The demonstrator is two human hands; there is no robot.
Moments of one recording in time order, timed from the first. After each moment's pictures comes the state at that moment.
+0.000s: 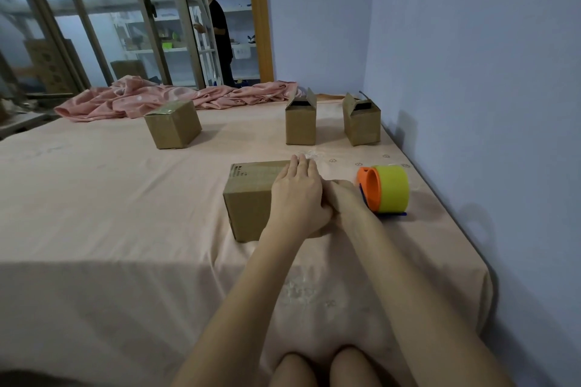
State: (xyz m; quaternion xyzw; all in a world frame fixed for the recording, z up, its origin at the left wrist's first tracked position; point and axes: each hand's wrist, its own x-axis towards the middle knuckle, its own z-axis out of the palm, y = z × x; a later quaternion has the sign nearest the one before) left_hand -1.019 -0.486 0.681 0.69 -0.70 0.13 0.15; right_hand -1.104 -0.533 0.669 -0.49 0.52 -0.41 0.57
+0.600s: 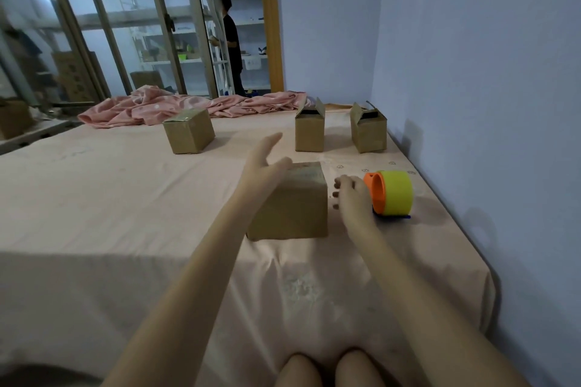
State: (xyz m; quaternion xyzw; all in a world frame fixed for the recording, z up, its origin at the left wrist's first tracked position) left_hand -0.958 -0.466 0.723 0.59 -0.57 -0.21 0.53; right_hand -1.103 -0.521 0.661 -0.53 0.55 -0.49 0.42
